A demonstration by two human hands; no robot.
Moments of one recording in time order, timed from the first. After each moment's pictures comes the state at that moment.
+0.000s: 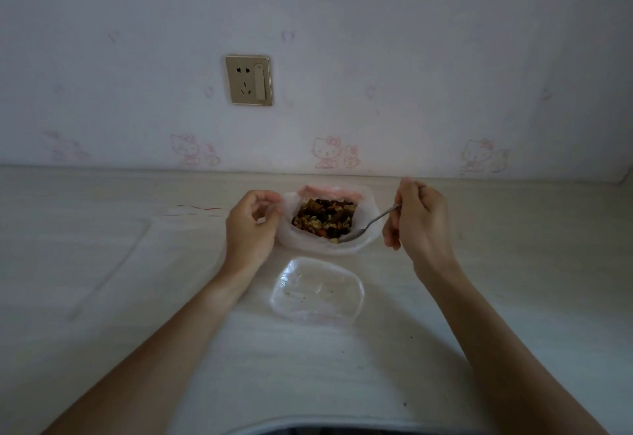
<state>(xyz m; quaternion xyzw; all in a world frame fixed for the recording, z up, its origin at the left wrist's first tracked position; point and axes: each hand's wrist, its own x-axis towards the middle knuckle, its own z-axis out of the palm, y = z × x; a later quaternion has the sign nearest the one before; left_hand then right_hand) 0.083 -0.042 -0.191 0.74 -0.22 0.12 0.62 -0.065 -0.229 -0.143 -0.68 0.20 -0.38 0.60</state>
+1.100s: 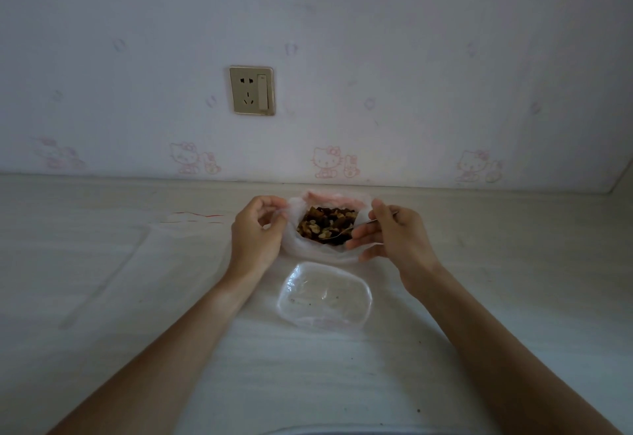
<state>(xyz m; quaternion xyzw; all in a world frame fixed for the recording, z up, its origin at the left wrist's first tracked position) 0.085 -0.044 -0.194 0.72 -0.22 0.09 0.65 -0.056 -0.213 -0.155 -0.66 0.19 -0.24 0.69</state>
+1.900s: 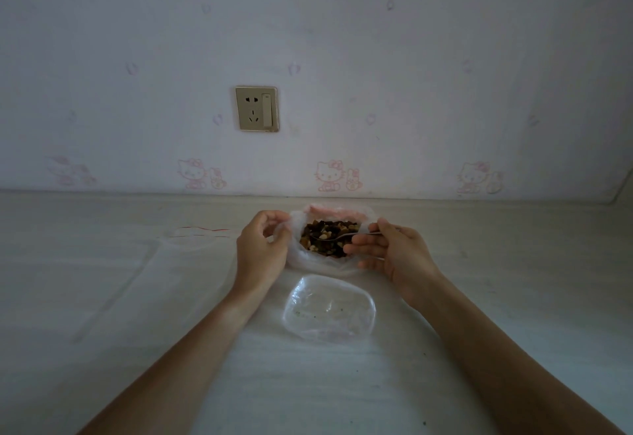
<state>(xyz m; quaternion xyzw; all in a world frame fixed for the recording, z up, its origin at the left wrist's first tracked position) 0.078 -0.041 -0.189 0.74 -0.22 0.10 0.63 -0.048 -0.218 -0.166 -0.55 0.19 -0.21 0.79</state>
